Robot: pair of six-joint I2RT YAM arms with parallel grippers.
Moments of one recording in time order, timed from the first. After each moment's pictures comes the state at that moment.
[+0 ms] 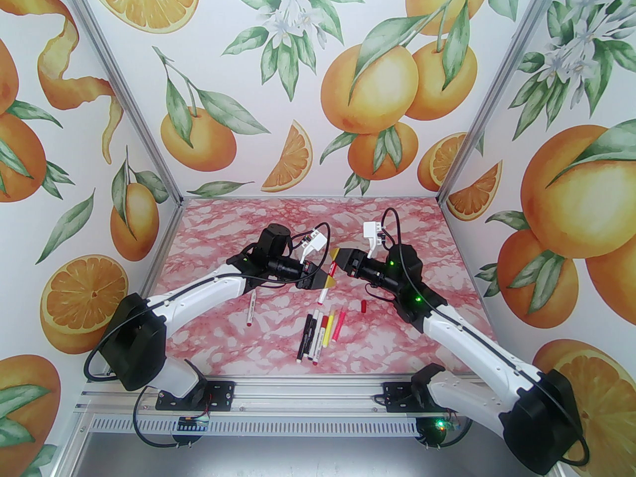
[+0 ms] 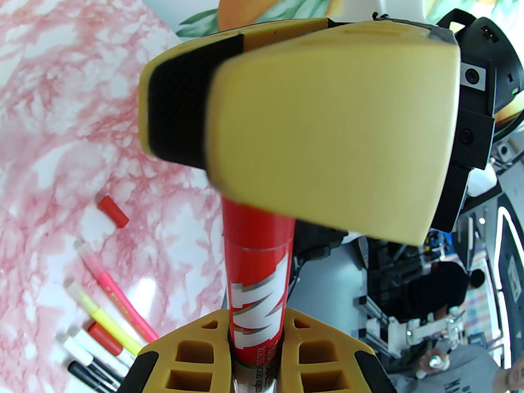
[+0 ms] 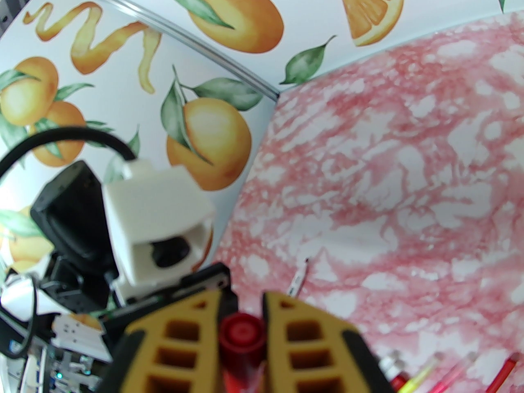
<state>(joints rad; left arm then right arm) -0.68 1.54 1.08 -0.10 0.94 -0.46 0.48 1.07 0.69 0.21 -0.46 0.87</state>
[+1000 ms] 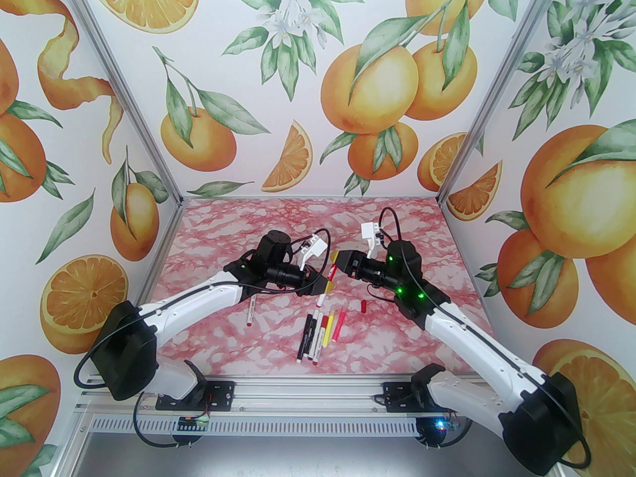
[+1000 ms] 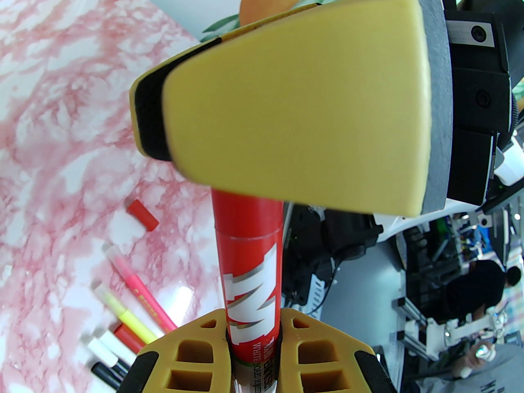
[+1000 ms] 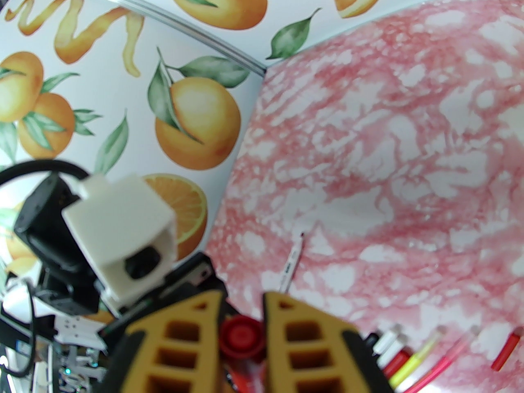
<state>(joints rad) -0.73 1.48 1.02 -0.10 0.80 -0.38 0.46 1.07 0.76 0.04 -0.49 0.86</state>
